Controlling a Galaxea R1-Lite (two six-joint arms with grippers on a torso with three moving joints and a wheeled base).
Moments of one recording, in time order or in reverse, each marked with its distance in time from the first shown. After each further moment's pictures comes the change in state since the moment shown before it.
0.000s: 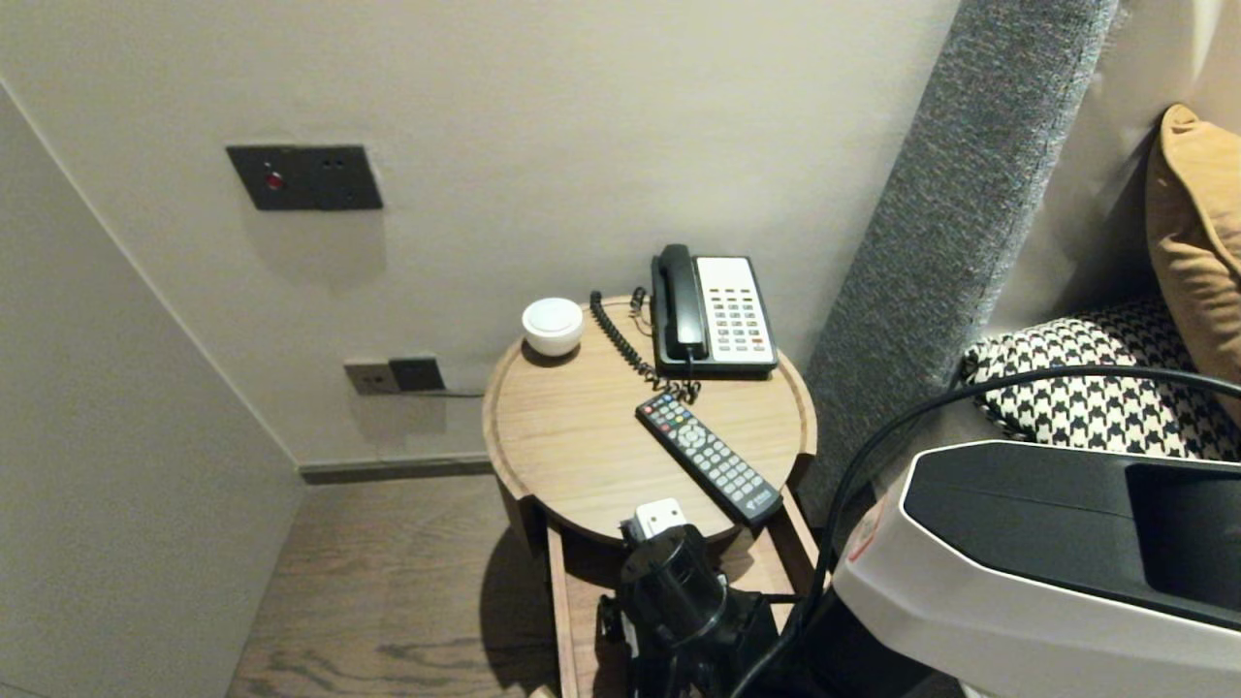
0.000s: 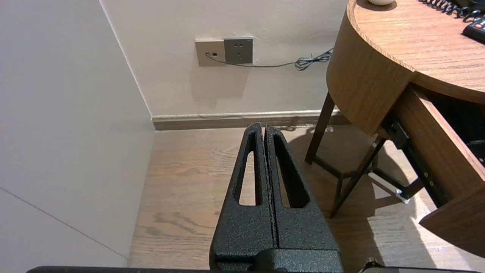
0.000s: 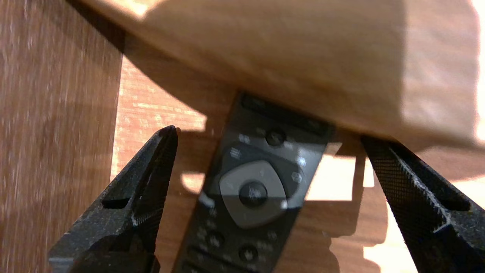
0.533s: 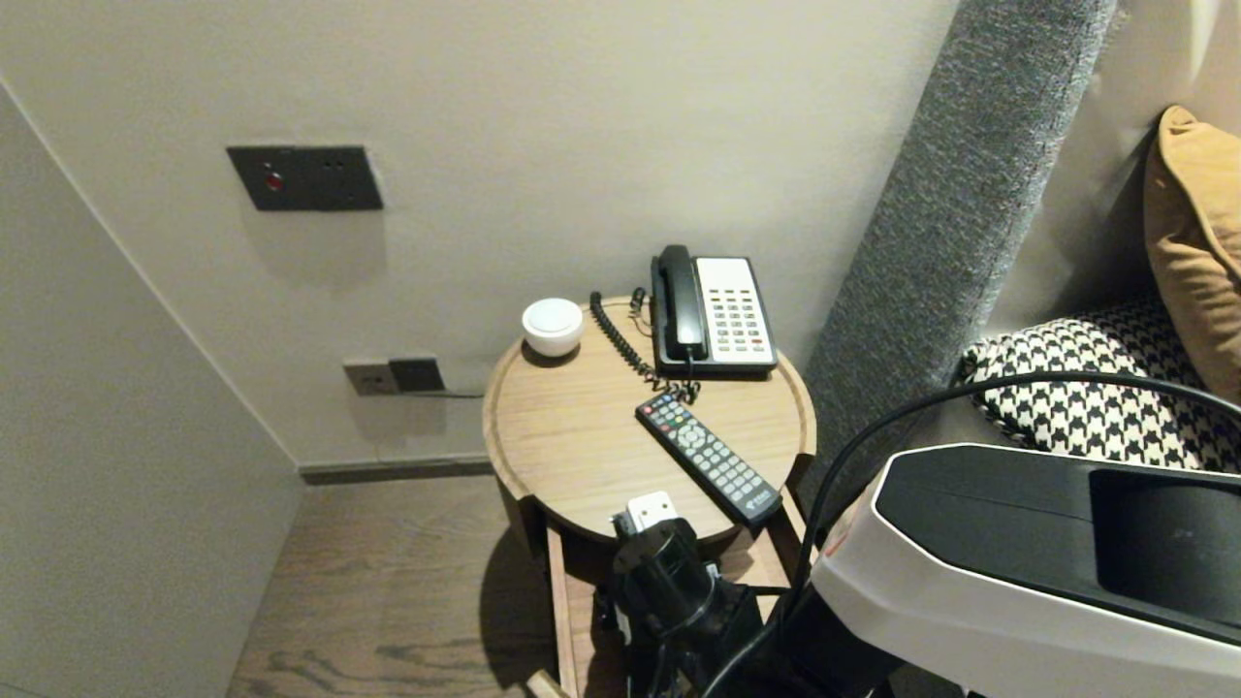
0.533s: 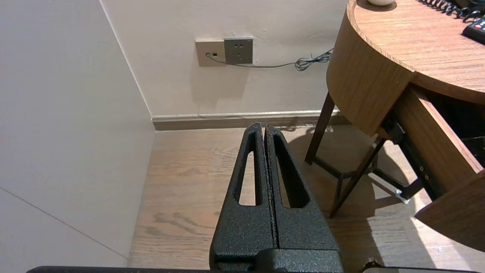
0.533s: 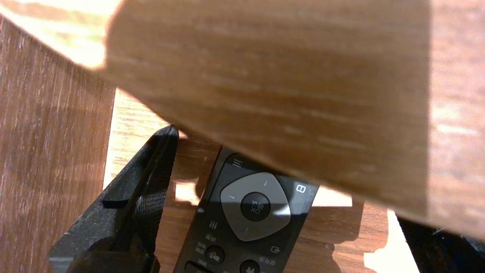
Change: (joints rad) left arm 0.000 0.000 0.000 0.000 0.000 0.001; right arm -0.011 0.048 -0.049 0.001 -0.003 -0.031
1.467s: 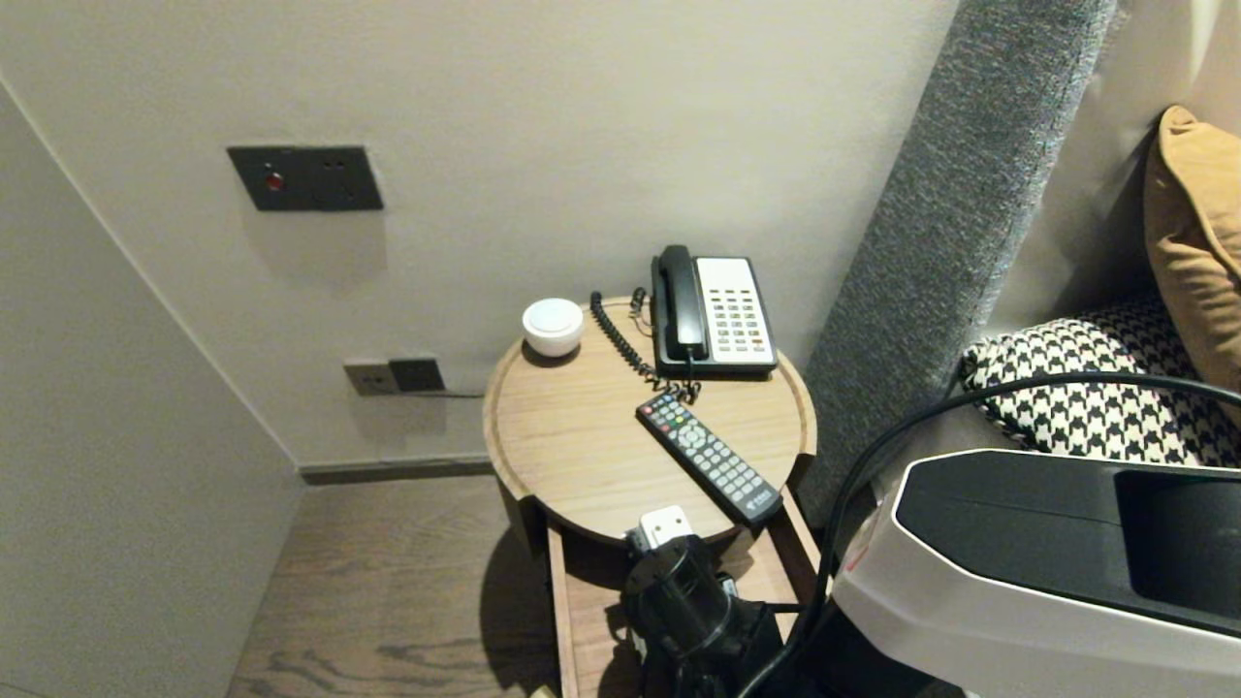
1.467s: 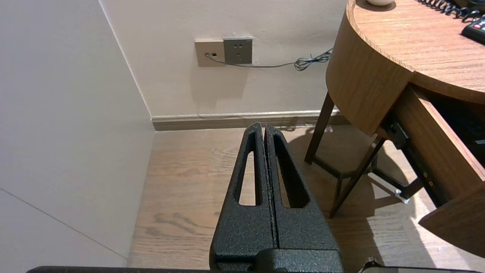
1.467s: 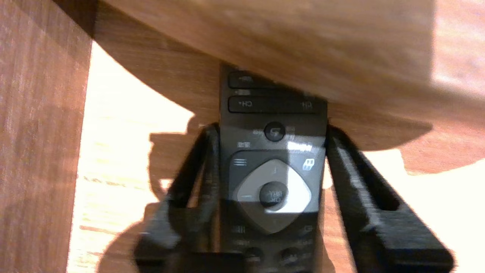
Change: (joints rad) left arm 0.000 0.000 0.000 0.000 0.000 -0.001; right arm 0.007 -0.039 0.104 -0.001 -0.040 0.002
